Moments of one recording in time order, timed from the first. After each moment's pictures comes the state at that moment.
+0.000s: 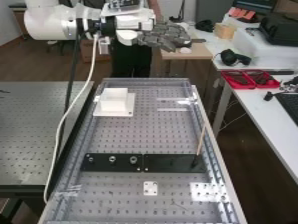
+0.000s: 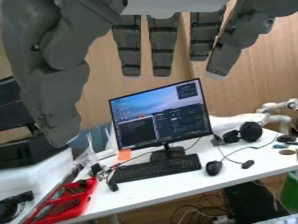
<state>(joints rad) 1.78 -1.69 -1.79 -2.80 -1.33 -0.57</state>
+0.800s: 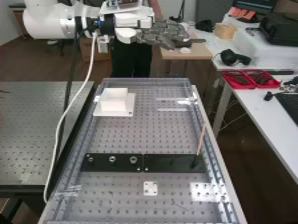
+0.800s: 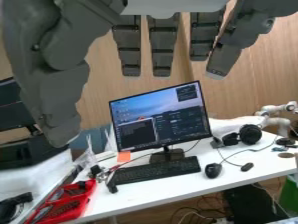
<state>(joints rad) 1.78 -1.68 -1.79 -2.80 -1.32 -0.57</state>
